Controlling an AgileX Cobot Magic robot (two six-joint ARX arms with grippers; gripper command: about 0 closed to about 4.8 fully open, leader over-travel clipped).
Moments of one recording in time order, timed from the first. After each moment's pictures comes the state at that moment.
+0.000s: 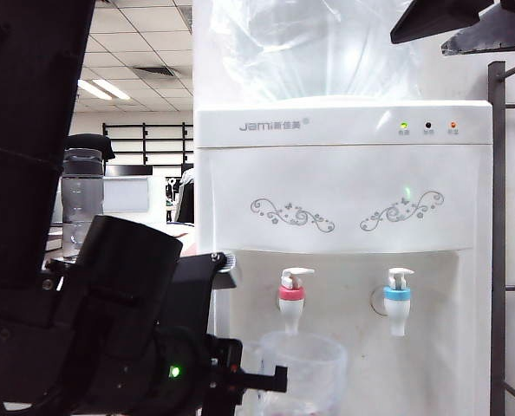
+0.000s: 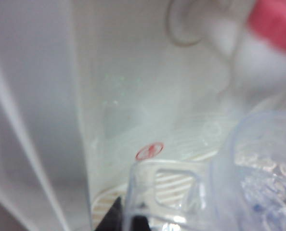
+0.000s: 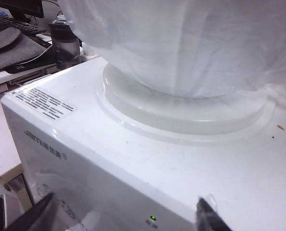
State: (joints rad) left arm -0.77 2.35 0.63 1.35 -0.23 -0.18; right arm 0.38 0.85 0.54 0.20 -0.16 -0.05
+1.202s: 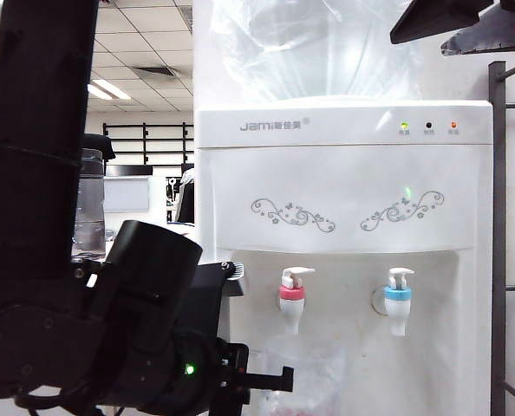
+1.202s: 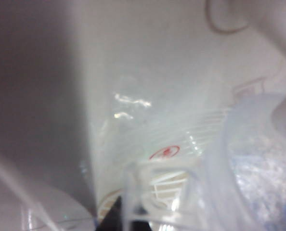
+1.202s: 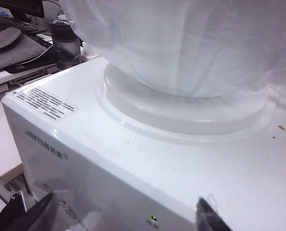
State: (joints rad) left arm -0.75 2.36 0.72 1.22 -0.23 -0.19; right arm 0.38 0.85 0.54 0.20 -0.16 -0.05
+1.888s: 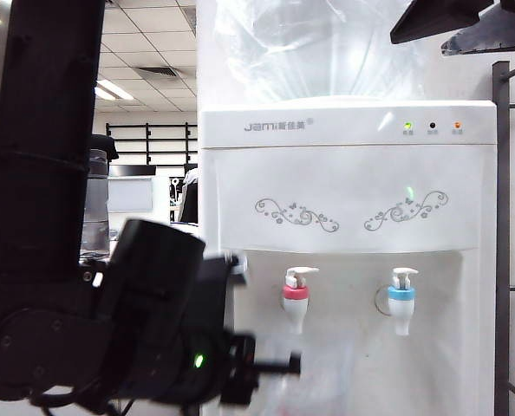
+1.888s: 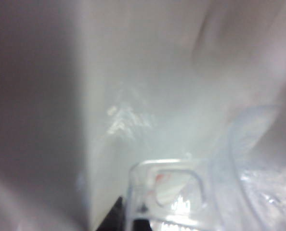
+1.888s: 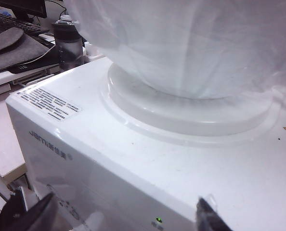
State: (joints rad) left arm -0.75 2.37 0.74 1.29 -0.24 -0.20; right arm 0.38 0.85 0.54 0.20 -0.16 -0.05
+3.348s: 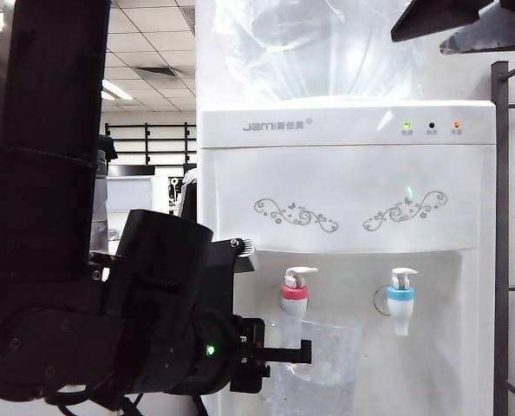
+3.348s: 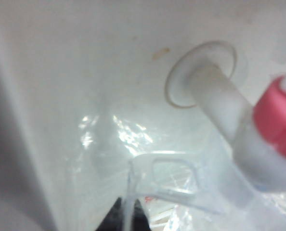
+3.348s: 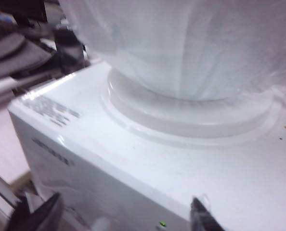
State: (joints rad) left arm -0.78 2.37 0.75 1.33 -0.27 -0.19; right arm 0.38 0.85 0.54 0.21 -0.17 -0.01
